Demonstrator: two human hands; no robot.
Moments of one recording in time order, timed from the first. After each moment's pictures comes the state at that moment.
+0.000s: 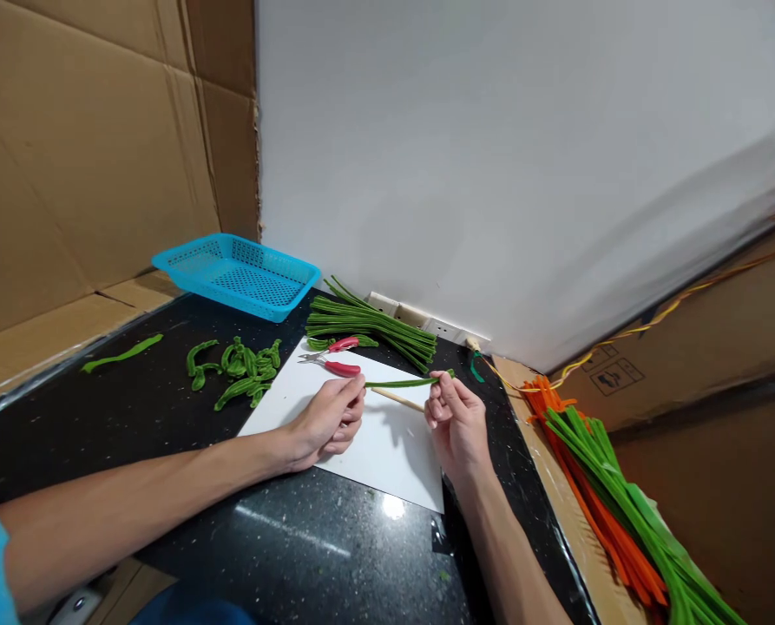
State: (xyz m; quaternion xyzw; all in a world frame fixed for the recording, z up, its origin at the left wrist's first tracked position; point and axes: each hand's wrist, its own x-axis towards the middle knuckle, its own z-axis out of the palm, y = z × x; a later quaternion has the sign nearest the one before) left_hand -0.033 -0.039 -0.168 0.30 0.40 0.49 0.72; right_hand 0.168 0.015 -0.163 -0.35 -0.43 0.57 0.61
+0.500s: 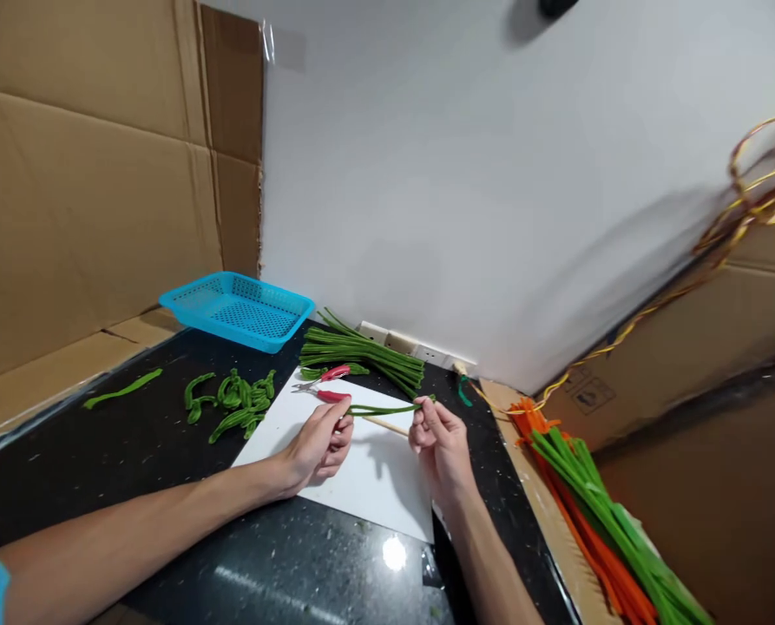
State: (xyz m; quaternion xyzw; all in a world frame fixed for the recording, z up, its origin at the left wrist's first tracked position) left_hand -0.033 -0.031 -0.172 0.30 0.40 0.48 0.72; right_hand 0.165 0.012 -0.160 -0.32 -0.43 0.59 0.60
